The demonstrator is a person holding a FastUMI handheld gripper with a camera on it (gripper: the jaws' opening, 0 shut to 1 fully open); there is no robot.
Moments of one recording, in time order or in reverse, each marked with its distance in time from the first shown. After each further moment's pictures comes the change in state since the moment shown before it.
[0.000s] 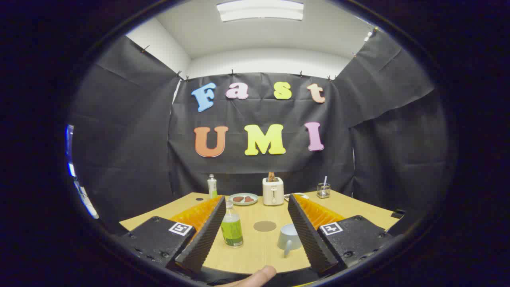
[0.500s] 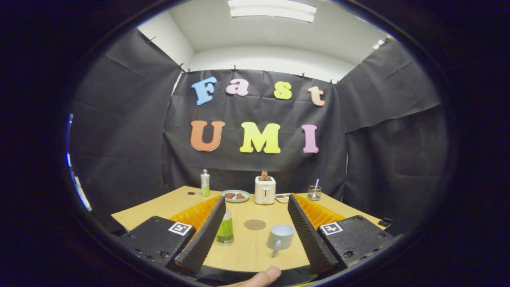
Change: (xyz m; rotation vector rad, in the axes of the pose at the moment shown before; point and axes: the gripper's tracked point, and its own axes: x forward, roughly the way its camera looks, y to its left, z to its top) arm -0.008 -0.005 0.006 -0.080 0.025 -0.025
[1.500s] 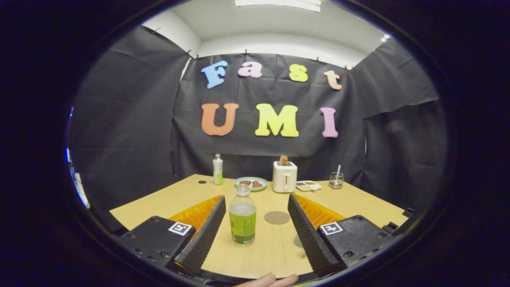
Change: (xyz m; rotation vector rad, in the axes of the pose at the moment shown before) arm 0.096 0.071 -0.073 -0.022 0.125 0.092
